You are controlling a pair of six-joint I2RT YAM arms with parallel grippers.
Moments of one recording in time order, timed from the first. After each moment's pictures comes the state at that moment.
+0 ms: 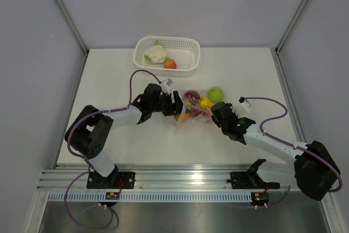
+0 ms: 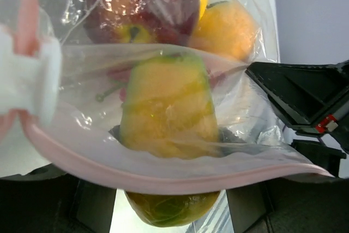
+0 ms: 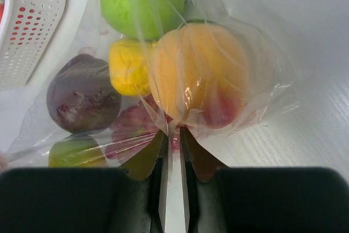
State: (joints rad) left arm -0.58 1.66 0.78 0.34 0.48 -0.77; right arm 0.71 1.17 0.59 -0.24 0.58 1.40
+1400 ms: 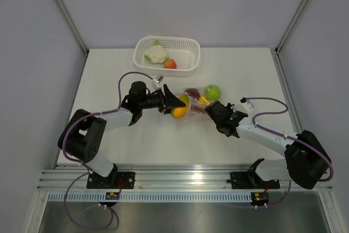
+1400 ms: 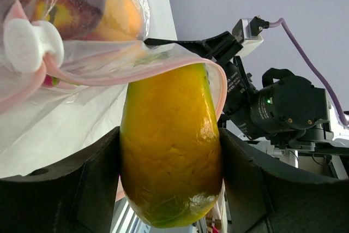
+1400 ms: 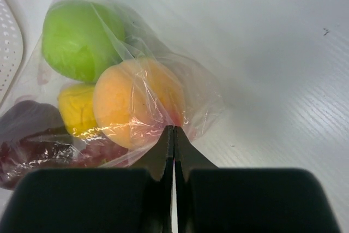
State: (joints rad) left arm -0.45 1.58 0.70 0.61 0.84 -1.10; right arm 0.72 1.31 0.71 -0.46 0.76 1.53
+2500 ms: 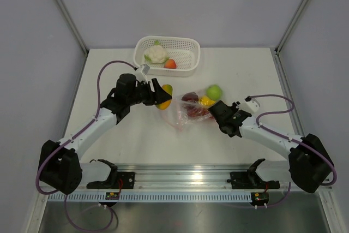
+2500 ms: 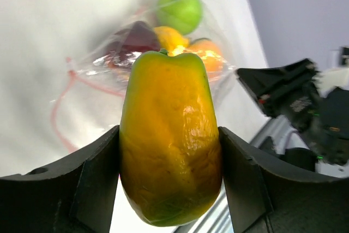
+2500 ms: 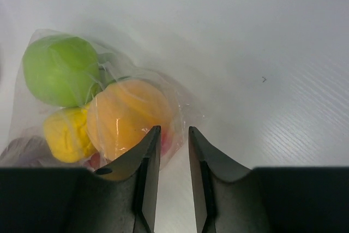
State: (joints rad) left arm -0.43 1.24 0.86 -0.06 0.44 -0.61; right arm 0.69 1.27 0.72 -0.60 0.89 1.49
